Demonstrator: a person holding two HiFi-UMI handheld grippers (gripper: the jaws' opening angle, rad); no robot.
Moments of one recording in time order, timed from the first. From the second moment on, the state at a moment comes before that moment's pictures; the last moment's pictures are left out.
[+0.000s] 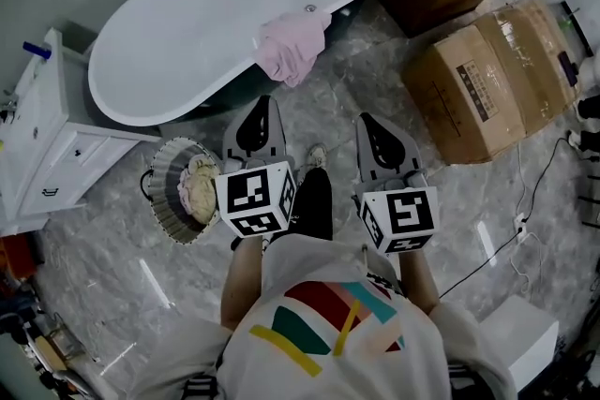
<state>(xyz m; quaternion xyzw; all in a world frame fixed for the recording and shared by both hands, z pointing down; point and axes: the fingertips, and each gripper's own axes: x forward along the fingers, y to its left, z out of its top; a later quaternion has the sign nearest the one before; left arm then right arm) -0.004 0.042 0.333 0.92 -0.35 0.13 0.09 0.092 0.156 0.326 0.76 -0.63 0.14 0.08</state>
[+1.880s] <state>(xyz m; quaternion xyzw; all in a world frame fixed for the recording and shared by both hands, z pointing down) 0.105 -0.166 0.255 0.83 -0.55 0.06 0.08 0.246 -0.120 0.257 0.60 -0.79 0.15 -0.01</state>
